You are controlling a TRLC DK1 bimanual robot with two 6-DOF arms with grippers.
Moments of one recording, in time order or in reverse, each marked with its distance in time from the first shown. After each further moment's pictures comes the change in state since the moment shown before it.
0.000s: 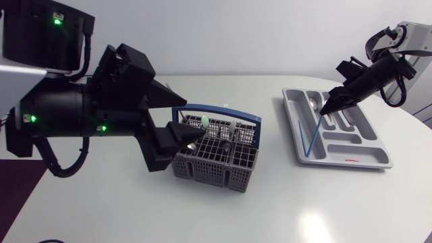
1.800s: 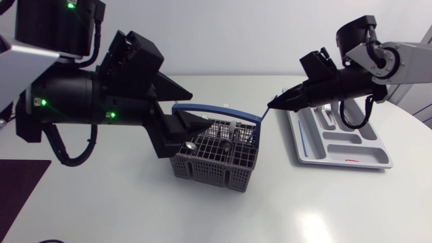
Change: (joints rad) left arm 0.000 0.059 0.066 -0.008 0.013 -0.034; right arm 0.344 -0.485 -0.580 0.625 -0.209 0.204
